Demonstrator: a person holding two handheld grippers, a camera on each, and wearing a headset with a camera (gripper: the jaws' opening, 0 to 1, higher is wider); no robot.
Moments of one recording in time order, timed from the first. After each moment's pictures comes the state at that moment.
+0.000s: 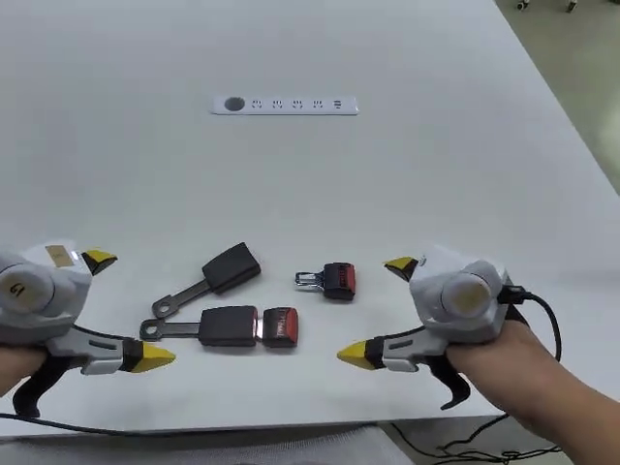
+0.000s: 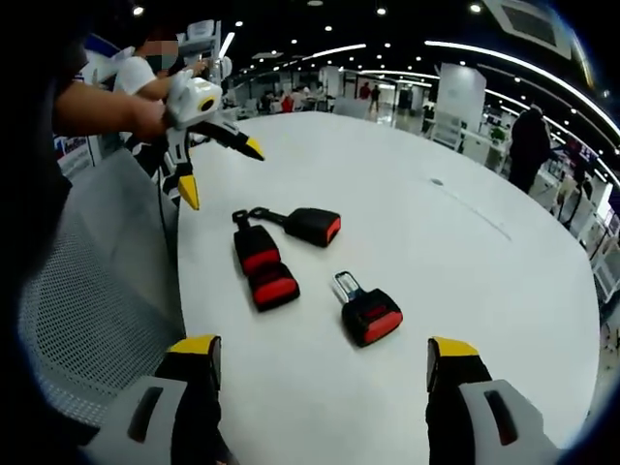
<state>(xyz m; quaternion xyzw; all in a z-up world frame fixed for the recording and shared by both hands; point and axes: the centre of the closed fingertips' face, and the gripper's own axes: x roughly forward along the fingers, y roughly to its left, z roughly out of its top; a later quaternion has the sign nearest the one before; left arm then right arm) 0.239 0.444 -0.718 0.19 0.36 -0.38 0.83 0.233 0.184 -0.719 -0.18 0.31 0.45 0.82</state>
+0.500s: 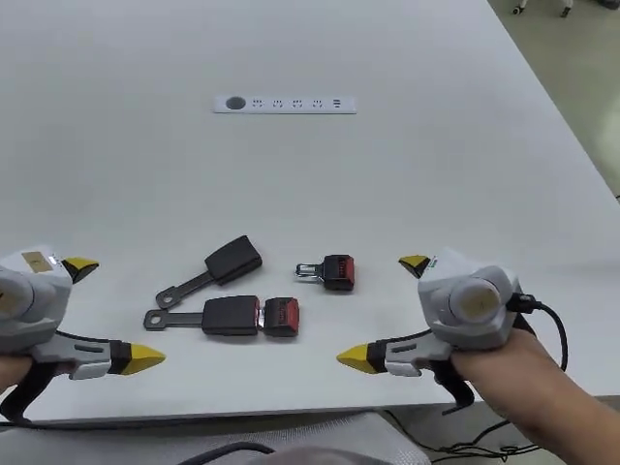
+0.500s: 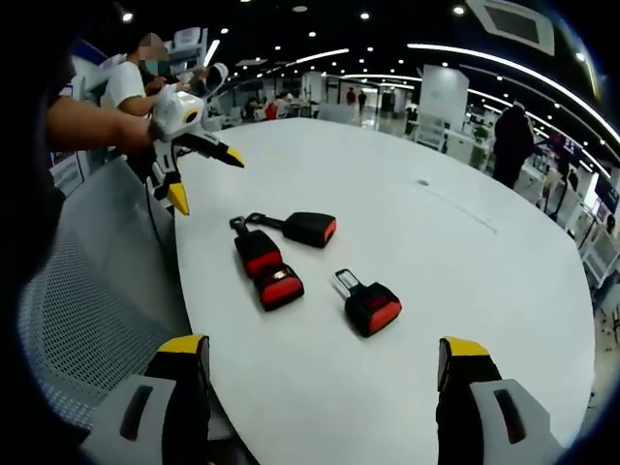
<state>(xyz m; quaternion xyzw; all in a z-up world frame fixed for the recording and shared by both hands) 0.226 0.459 -0.717 0.17 0.36 -0.36 0.85 0.222 0.180 -0.712 -0.16 0.30 0.42 0.84</state>
